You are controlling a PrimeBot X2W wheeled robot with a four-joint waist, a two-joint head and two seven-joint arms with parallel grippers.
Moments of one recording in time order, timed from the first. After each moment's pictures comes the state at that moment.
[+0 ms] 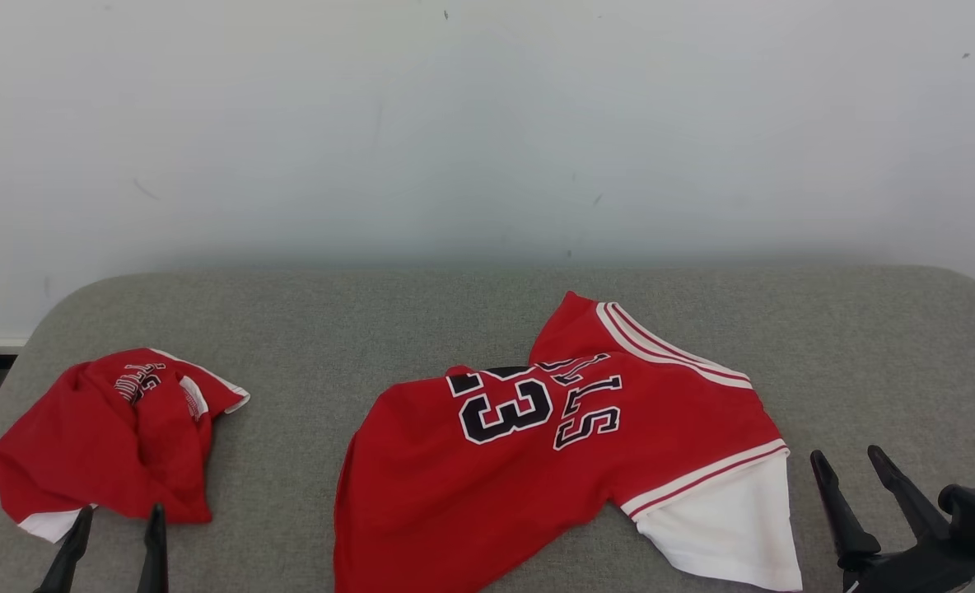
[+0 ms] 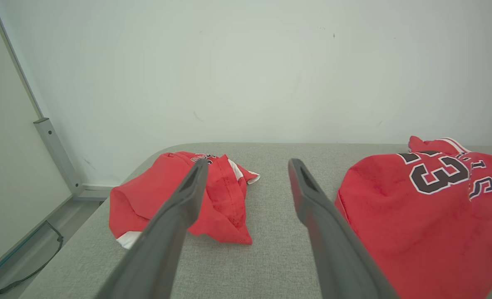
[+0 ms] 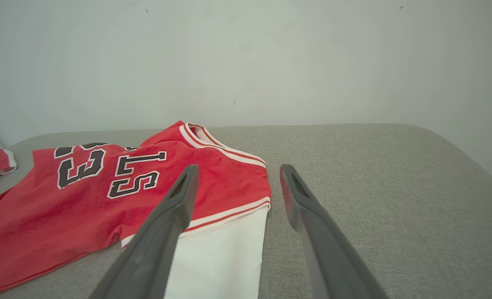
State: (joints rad) left arm 0.13 0.25 -0.05 0.09 -0.19 -0.02 -0.21; right arm 0.05 -0.25 -0.01 0.22 0.40 0.13 -0.11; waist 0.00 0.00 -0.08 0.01
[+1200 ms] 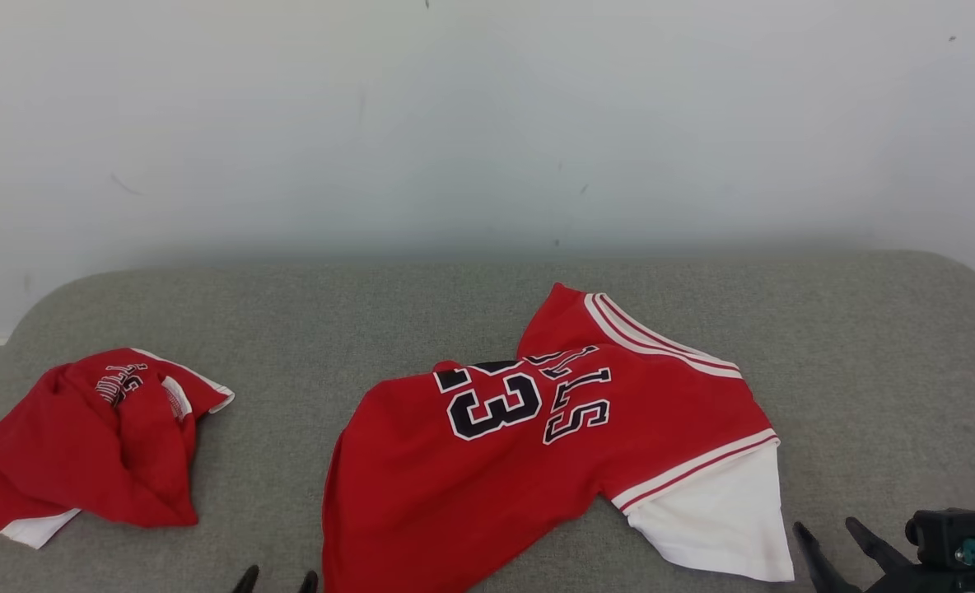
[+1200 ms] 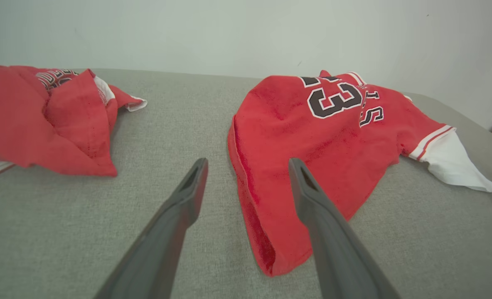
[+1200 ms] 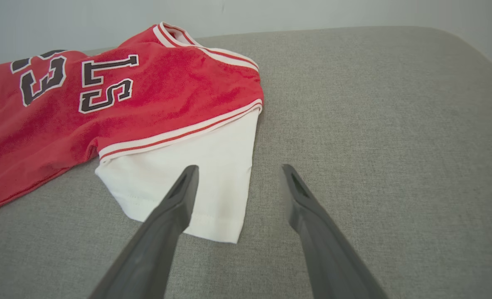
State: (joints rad) left arm 0.14 0.20 -0.25 0.16 -0.26 -0.11 -0.16; right arm 0.09 -0.27 0.02 0.24 0.44 0.13 0.11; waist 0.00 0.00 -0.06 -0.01
